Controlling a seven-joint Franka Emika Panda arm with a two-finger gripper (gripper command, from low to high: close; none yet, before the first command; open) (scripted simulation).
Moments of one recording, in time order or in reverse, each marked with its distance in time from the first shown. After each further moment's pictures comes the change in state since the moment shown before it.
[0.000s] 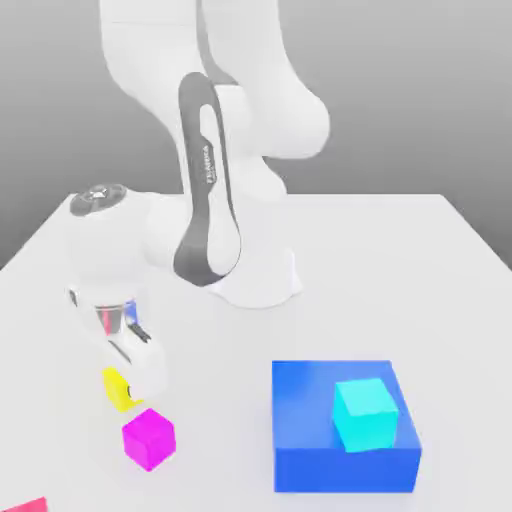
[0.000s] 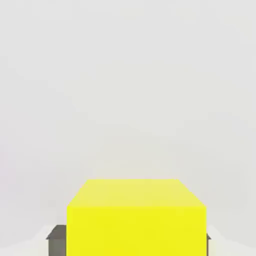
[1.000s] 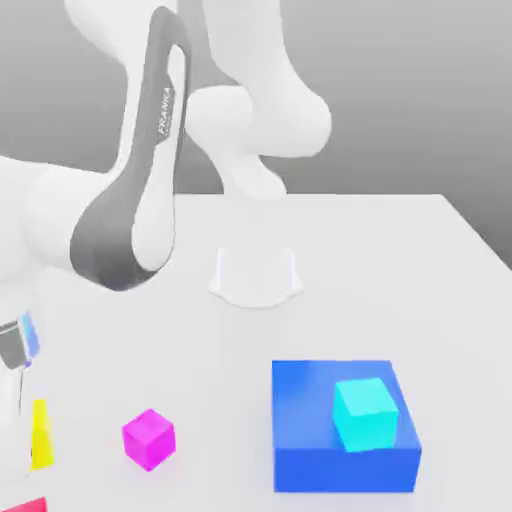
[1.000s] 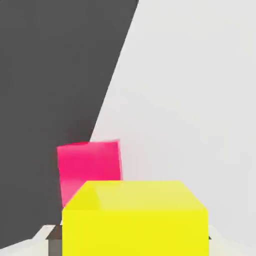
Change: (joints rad) arm 0.159 0.102 -0.063 0.702 -0.067 -0.600 0.604
